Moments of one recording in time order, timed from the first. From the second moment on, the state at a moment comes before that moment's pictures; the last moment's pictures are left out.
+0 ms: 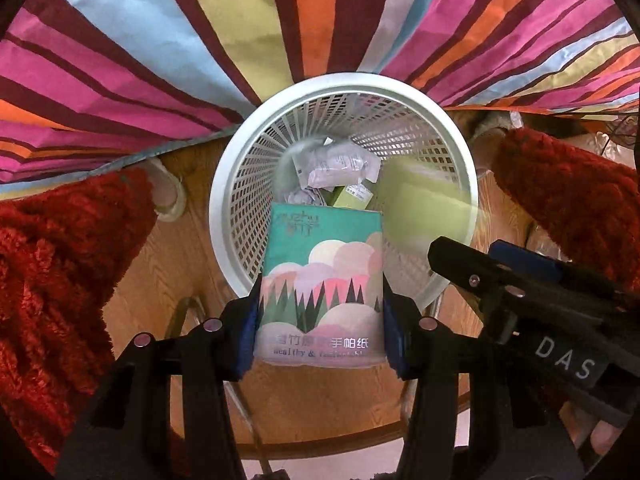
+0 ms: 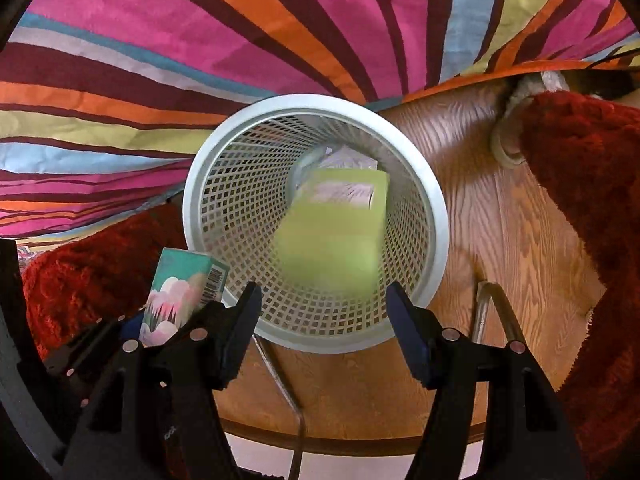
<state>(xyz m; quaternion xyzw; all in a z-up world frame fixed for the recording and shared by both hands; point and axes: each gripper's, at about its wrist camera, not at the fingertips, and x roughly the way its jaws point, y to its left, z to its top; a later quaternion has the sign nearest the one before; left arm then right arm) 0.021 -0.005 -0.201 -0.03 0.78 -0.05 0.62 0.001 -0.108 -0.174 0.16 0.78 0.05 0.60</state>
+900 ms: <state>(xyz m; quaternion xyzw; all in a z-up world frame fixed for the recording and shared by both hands) 0.024 0.001 -0.177 -0.02 0.74 -0.02 0.67 0.005 -0.112 -0.141 0.16 0.73 0.03 0.66</state>
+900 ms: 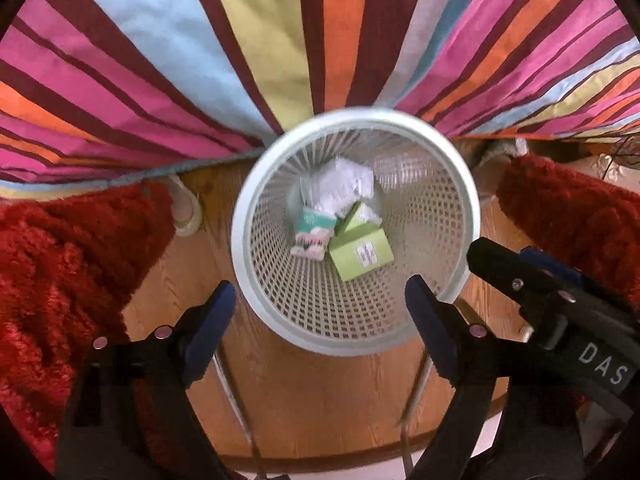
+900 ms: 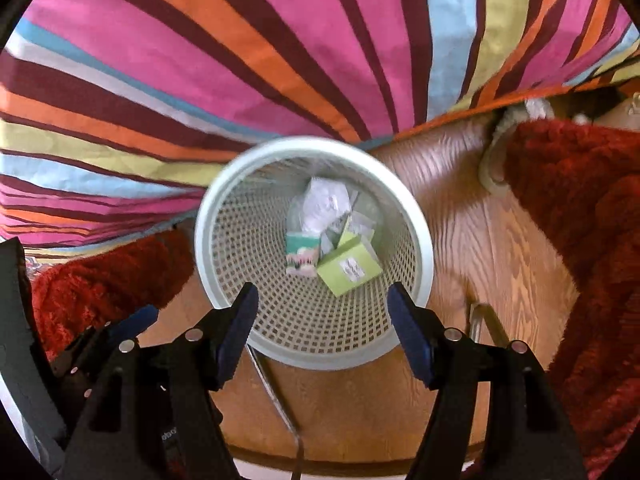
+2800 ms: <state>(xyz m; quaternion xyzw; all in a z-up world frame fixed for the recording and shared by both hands) 0.321 0.040 0.066 0.03 0.41 -0.07 0.91 0.179 -0.085 0.062 -0.02 0.37 0.17 0.91</state>
